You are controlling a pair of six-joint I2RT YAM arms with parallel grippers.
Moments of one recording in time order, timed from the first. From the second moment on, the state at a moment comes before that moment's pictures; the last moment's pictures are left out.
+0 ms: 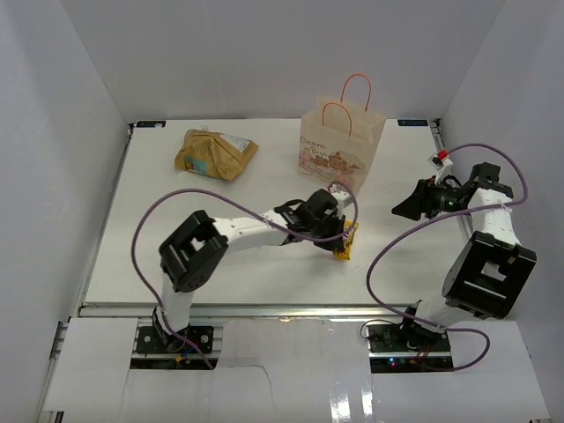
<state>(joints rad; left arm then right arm) -1.00 2.03 1.44 -0.20 0.20 -0.48 -0.42 1.51 1.12 -0.88 -1.09 -0.65</state>
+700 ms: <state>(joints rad) -0.87 1.59 0.98 0.24 0.28 -0.64 0.18 1.49 0.87 0.00 -1.00 0.54</state>
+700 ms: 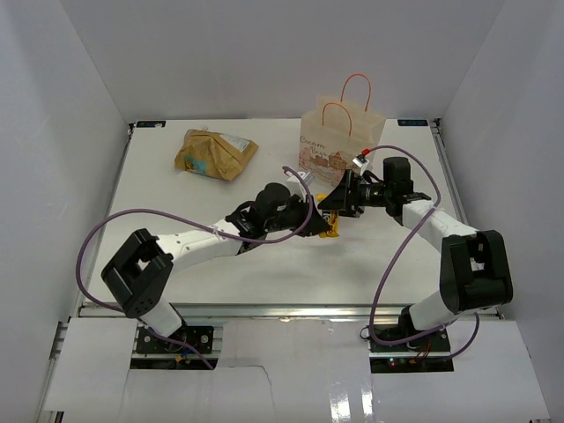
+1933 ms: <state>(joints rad) -0.70 1.11 0.94 -0.07 -0.02 -0.57 0.14 1.72 2.00 -0.09 -0.83 0.03</state>
